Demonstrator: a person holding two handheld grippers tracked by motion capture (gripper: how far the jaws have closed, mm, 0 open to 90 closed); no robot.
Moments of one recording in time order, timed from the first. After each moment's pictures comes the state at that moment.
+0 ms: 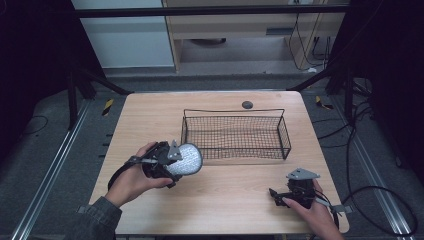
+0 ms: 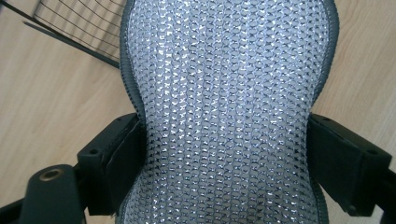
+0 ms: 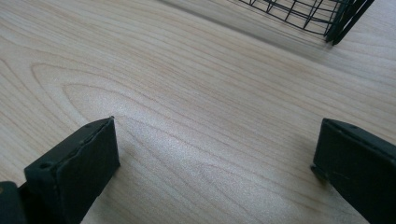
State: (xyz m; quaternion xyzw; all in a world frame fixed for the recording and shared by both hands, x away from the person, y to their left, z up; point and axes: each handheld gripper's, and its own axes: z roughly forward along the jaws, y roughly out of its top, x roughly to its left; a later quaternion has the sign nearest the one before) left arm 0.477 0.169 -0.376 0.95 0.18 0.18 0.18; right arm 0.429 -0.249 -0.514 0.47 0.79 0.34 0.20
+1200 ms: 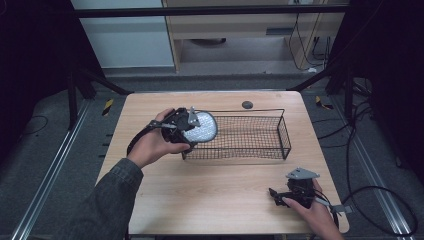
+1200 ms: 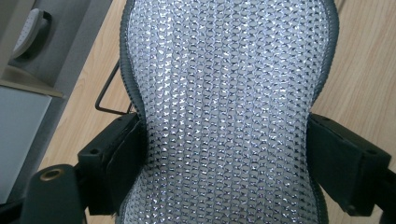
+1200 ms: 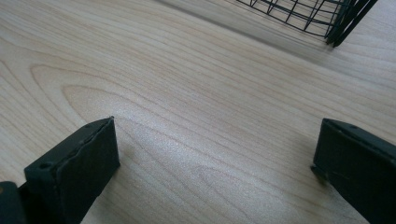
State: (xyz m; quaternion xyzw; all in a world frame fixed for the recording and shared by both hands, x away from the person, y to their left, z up) left arm 0.545 0.123 -0.332 0.94 0.15 0.24 0.18; right arm 0.431 -0.249 -0.514 0.46 0.79 0.34 0.20
